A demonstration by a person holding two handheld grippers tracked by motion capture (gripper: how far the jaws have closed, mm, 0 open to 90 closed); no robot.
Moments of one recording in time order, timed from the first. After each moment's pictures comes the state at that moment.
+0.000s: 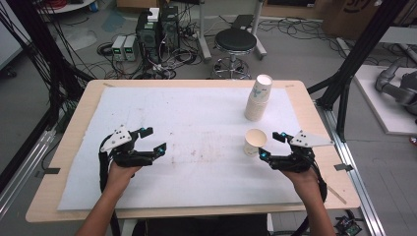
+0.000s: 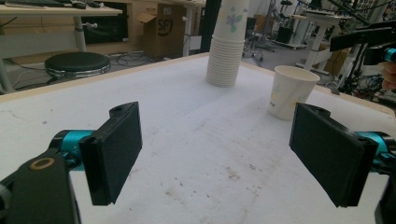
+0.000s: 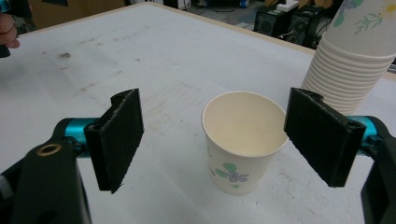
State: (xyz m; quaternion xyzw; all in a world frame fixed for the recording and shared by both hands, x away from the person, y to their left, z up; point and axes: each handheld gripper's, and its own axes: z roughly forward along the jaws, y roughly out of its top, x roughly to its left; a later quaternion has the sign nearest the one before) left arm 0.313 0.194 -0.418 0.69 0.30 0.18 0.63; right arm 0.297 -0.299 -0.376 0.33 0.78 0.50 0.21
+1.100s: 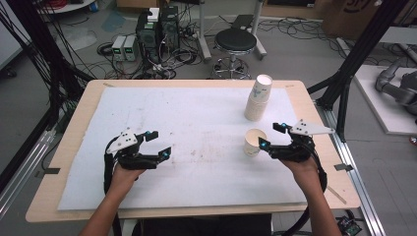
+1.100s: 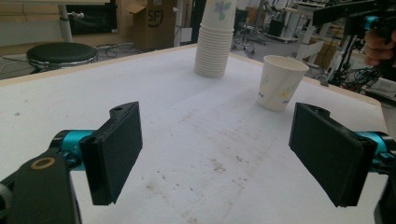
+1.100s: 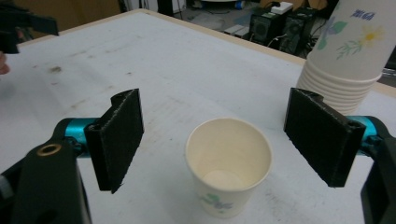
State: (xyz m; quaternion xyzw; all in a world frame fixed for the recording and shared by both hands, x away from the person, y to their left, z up) left arm 0.312 0.183 -0.425 0.70 0.30 0.16 0.63; right arm 0.318 -0.295 -0.355 0.34 0.77 0.49 0.21
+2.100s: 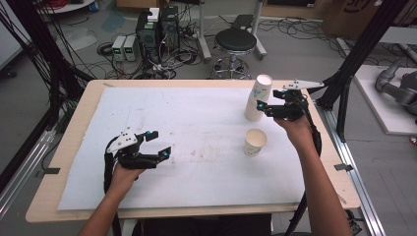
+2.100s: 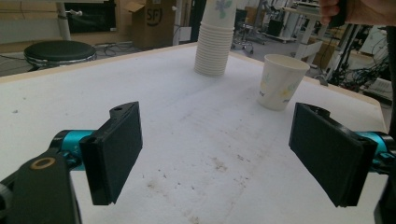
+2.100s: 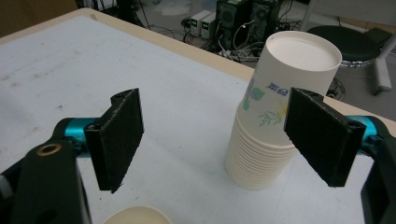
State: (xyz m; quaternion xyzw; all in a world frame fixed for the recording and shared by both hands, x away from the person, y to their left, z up) left arm 0.315 0.184 -0.427 0.70 0.30 0.16 0.63; right arm 0.414 -0.286 -0.310 0.39 0.77 0.44 0.24
